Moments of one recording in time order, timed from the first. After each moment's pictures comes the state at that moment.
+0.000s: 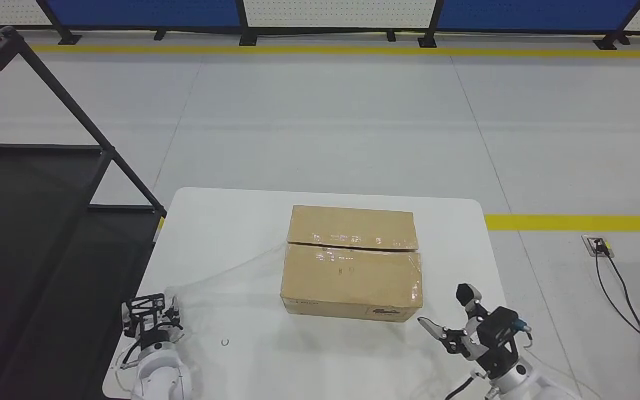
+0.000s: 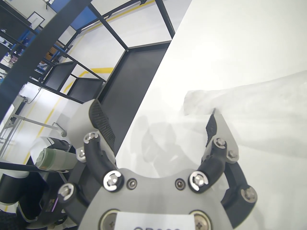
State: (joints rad) left arm 1.24 -1.31 -1.57 -1.15 1.59 0.45 0.05; right arm -1.56 -1.13 1.57 -1.78 -1.19 -0.52 -0.16
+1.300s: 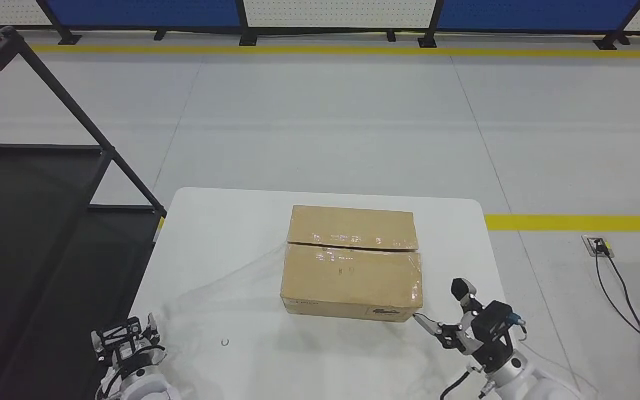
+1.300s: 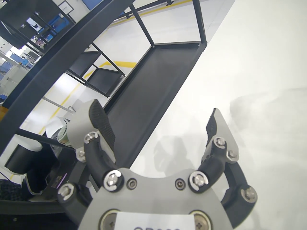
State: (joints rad) left arm 1.41 -1.33 -1.64 -1.31 1.53 0.60 0.11; right arm -1.52 -1.13 1.55 -1.78 -1.20 -0.53 -0.14
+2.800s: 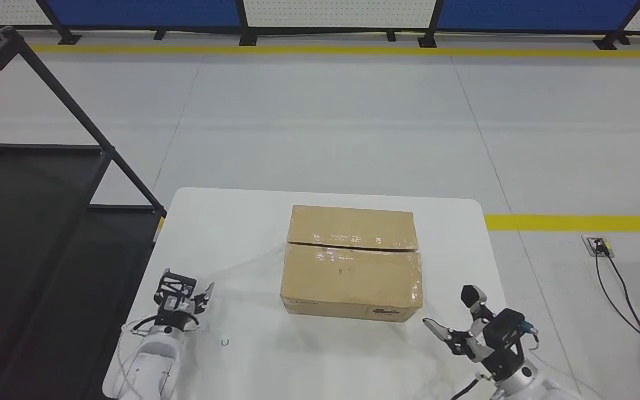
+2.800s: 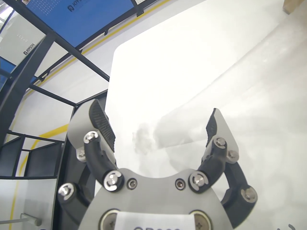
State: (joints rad) left arm 1.24 -1.28 -1.62 -1.28 1.78 -0.08 0.11; right arm -1.57 -1.12 1.59 -1.77 -1.18 -0.53 -0.17
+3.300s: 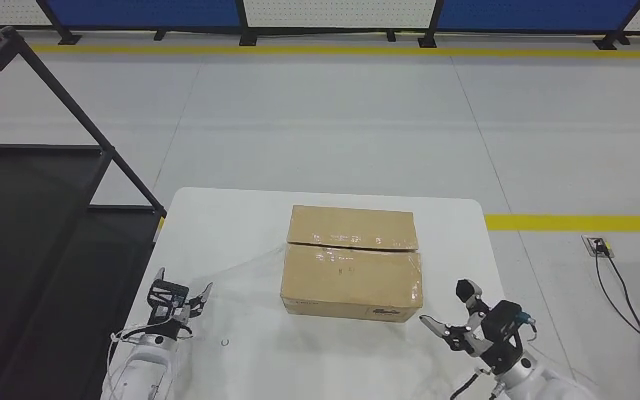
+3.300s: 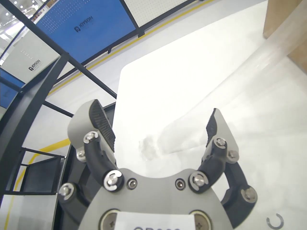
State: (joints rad) left arm 1.36 -1.26 -1.66 -1.45 1.72 -0.12 0.24; right arm -1.52 -1.12 1.60 -1.78 -1.10 -0.61 -0.07
